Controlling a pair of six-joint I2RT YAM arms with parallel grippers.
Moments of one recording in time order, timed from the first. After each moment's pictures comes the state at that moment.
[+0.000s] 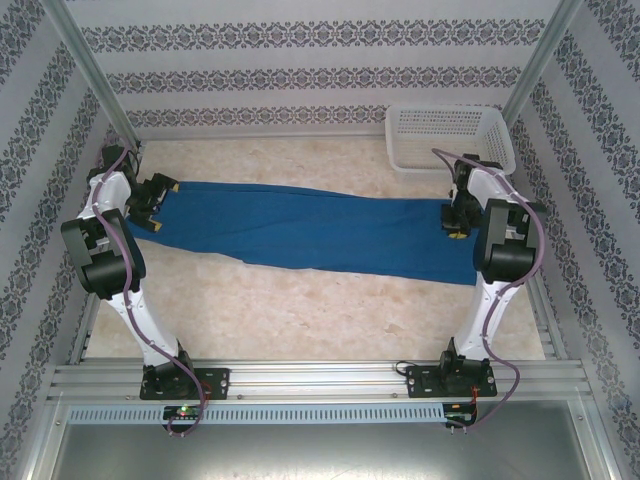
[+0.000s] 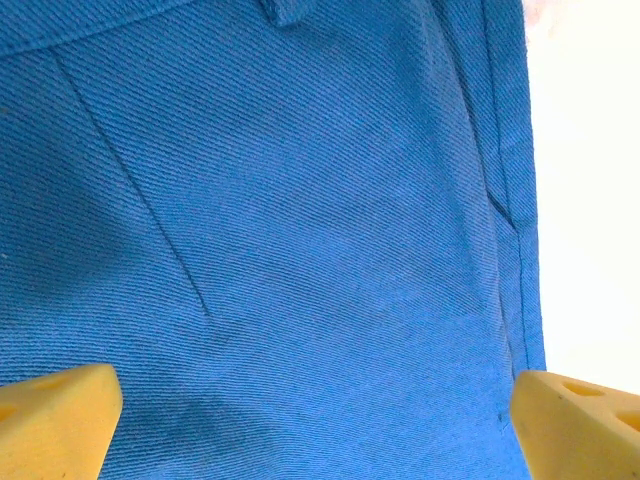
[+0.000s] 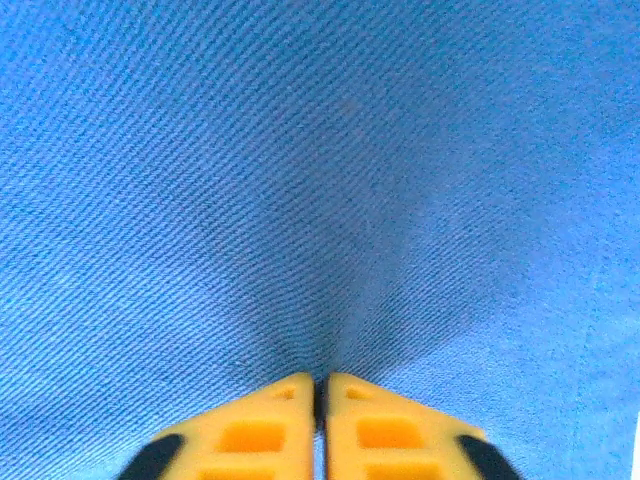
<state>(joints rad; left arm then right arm) 0.41 1.99 1.60 -0.83 0.32 -0.80 -0.17 2.04 1.55 -1.07 0.09 0.07</state>
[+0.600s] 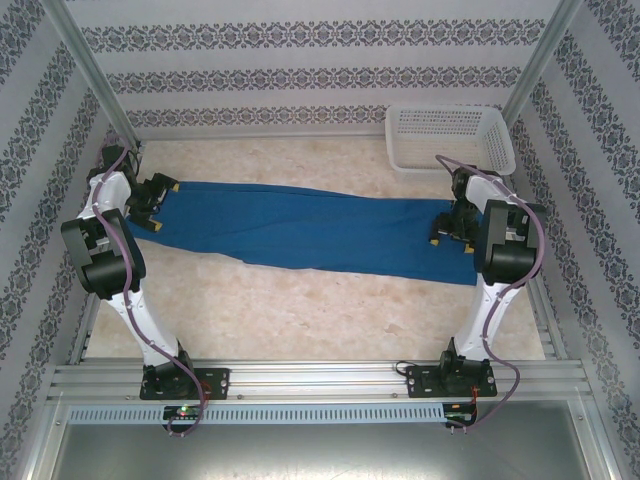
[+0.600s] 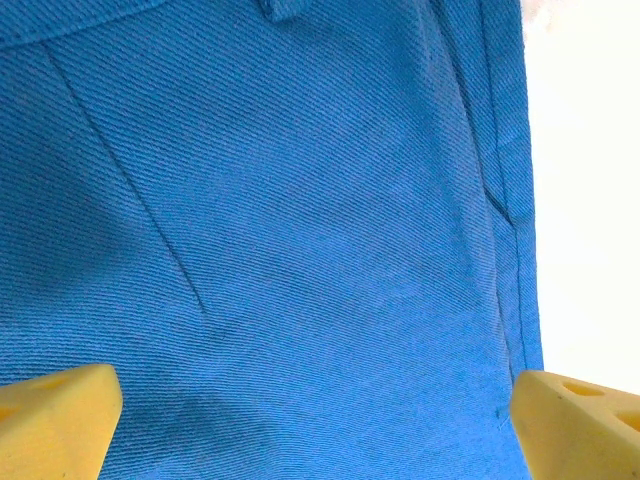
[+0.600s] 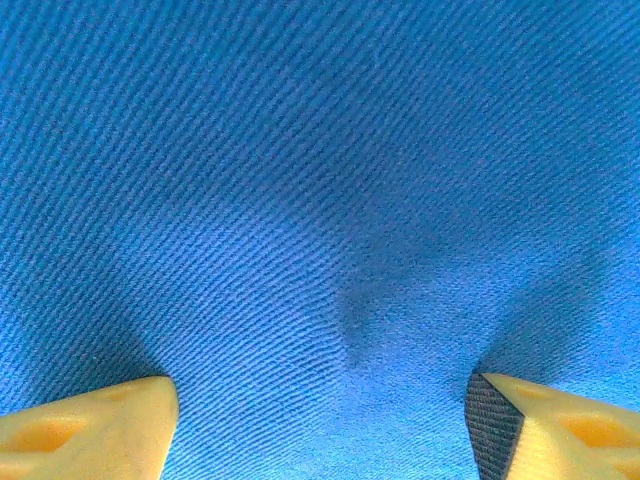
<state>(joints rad) 0.41 1.99 1.60 -0.83 0.33 -0.80 -0.16 2.04 1.45 -1.05 0.04 0.22</state>
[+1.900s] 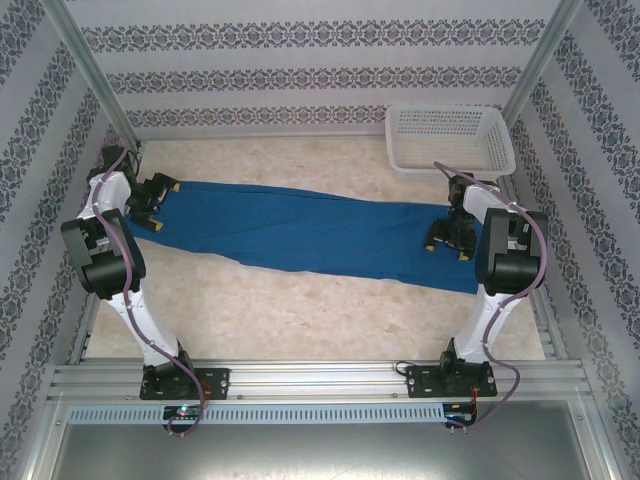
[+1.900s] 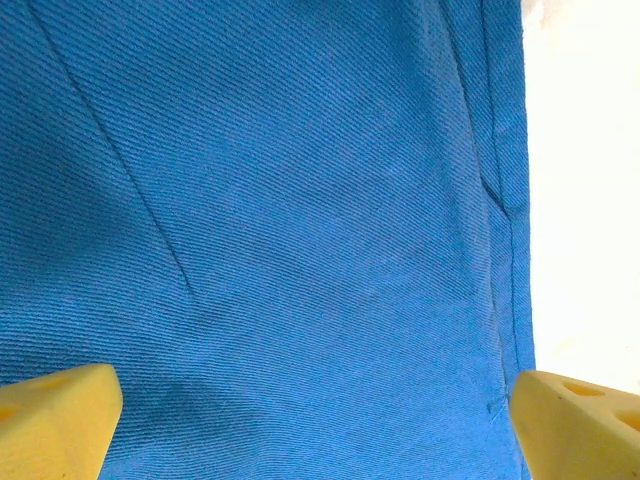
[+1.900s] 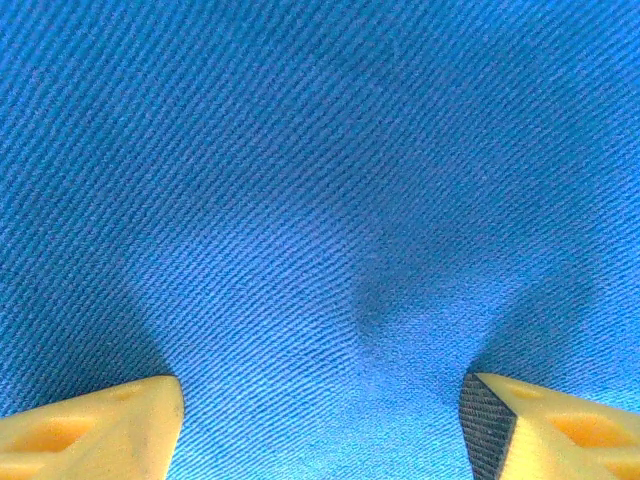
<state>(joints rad) 0.41 1.99 1.60 -0.83 0.34 -0.80 -0.13 1.94 1.29 -0.96 0.01 0.29</state>
